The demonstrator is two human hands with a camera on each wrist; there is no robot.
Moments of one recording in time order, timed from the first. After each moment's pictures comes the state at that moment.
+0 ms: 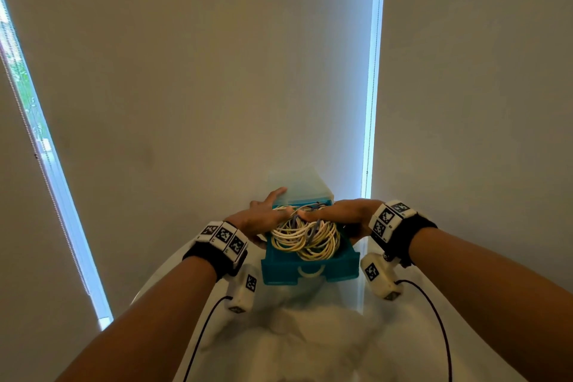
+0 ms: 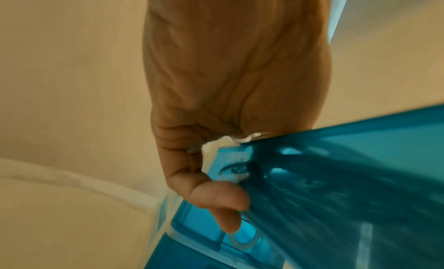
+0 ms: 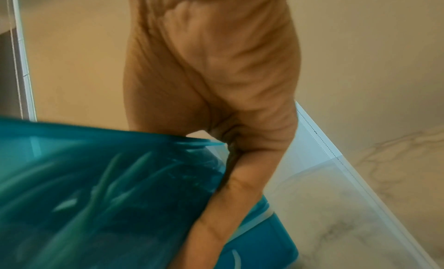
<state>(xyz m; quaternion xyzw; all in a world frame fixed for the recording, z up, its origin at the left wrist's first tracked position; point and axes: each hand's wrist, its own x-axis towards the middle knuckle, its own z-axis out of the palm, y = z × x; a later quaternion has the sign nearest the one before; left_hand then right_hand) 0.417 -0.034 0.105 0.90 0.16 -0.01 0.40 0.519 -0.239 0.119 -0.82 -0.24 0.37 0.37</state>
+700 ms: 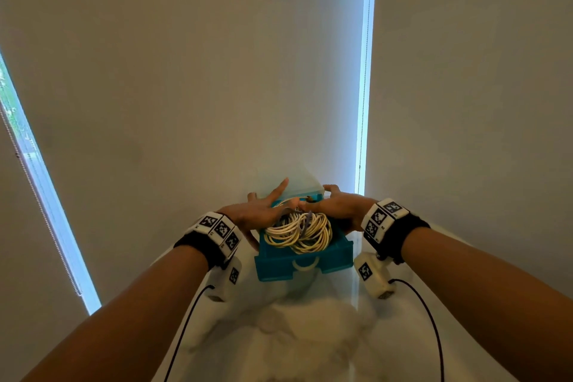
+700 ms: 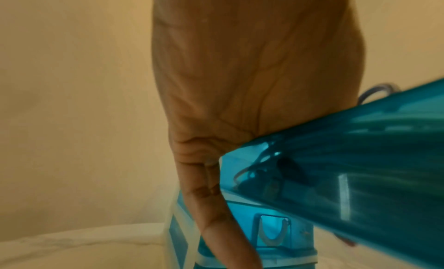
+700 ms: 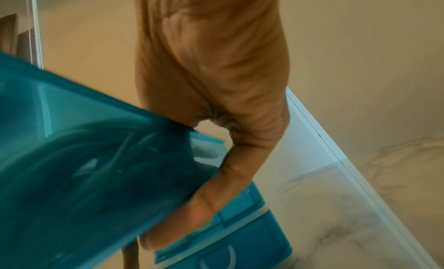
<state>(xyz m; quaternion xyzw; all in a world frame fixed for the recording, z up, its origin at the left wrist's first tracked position) 0.432 -0.041 0.108 0.93 0.14 -0.04 0.35 0.539 -0.239 0.109 -0.82 -0.19 0.26 0.46</state>
